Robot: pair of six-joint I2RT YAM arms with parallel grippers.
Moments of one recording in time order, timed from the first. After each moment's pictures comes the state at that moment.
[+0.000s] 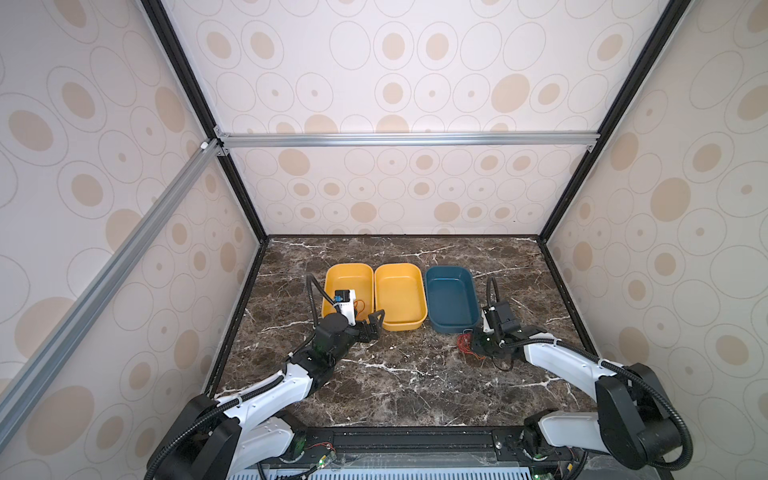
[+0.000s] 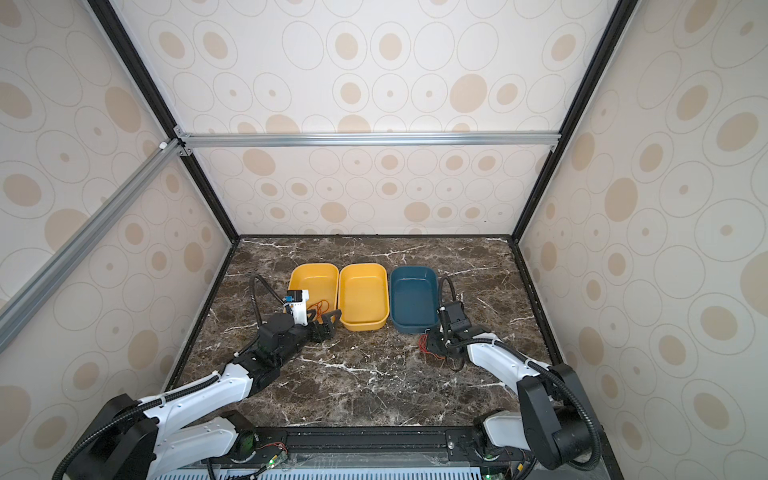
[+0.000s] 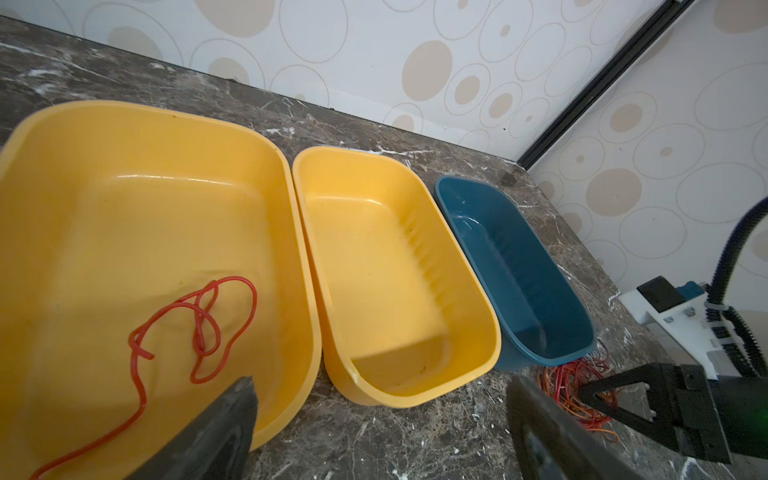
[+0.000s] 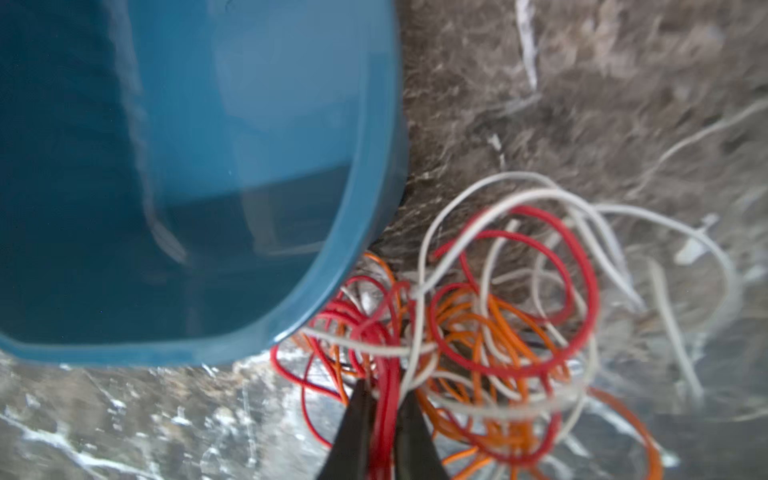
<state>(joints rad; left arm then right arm) -0.59 1.13 0.40 0.39 -0.07 -0.52 0.35 1.31 0.60 -0.38 -0.10 0.58</state>
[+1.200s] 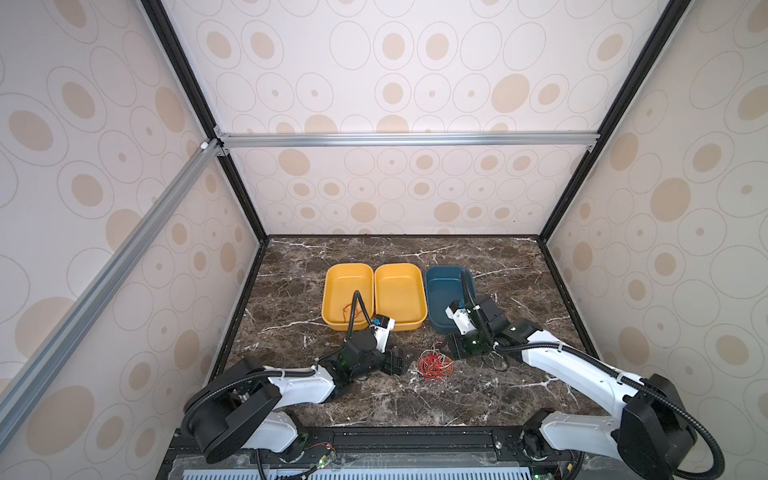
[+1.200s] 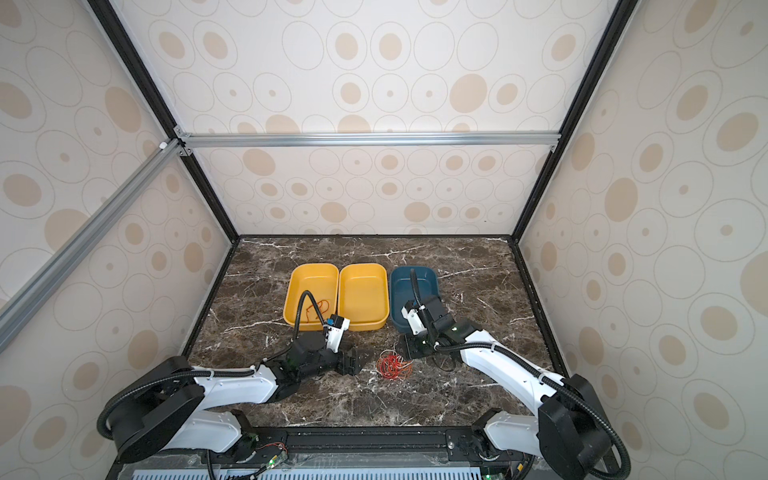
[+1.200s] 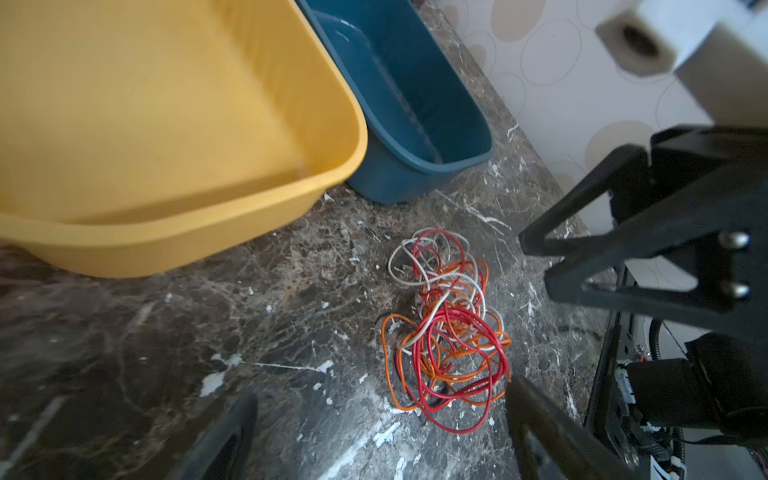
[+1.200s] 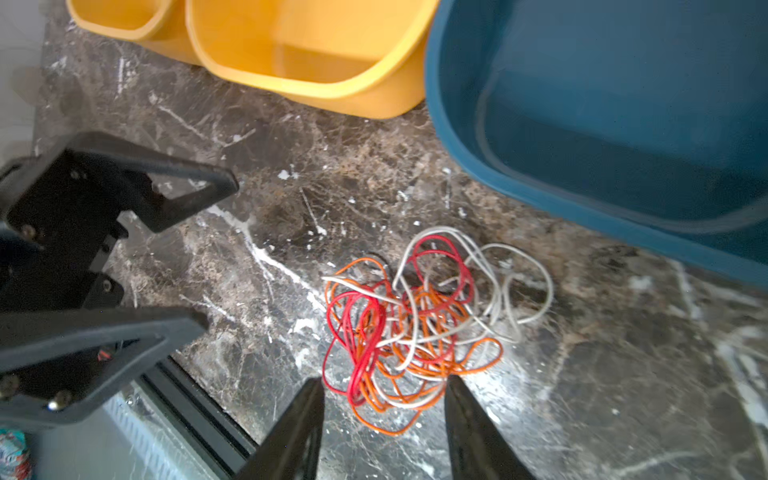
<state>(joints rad) -0.85 1.41 0.35 0.56 0.15 -0.59 0.56 1.23 0.77 -0.60 -0.25 0.36</state>
